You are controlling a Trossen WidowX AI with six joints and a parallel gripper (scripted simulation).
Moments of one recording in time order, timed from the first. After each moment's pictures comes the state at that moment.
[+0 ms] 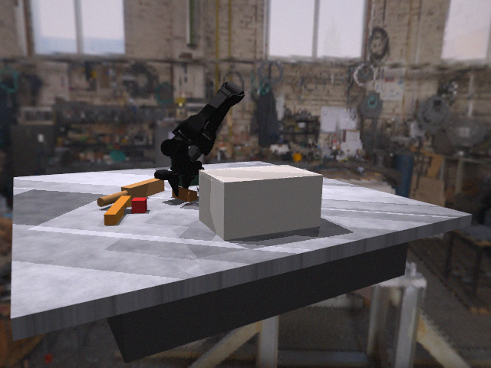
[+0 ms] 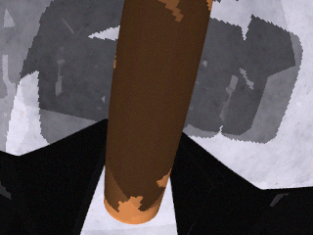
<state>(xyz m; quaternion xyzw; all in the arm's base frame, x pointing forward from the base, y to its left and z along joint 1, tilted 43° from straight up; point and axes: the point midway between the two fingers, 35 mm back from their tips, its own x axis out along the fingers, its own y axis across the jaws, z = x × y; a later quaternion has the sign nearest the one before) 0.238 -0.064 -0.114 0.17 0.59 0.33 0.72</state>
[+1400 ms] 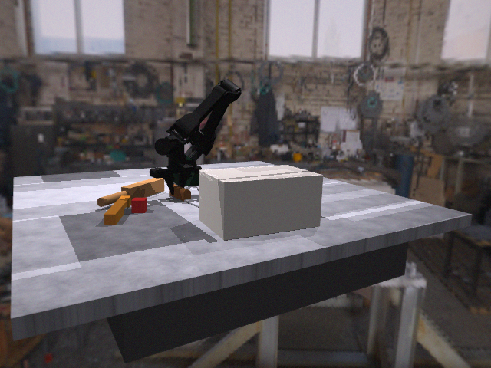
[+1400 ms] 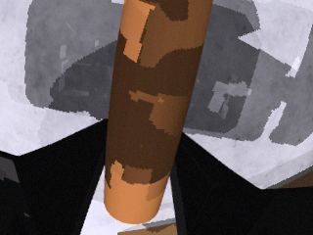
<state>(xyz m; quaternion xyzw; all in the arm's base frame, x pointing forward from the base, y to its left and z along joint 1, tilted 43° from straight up) 0.215 -0.070 -0.118 0.21 0.61 0.29 0.71</state>
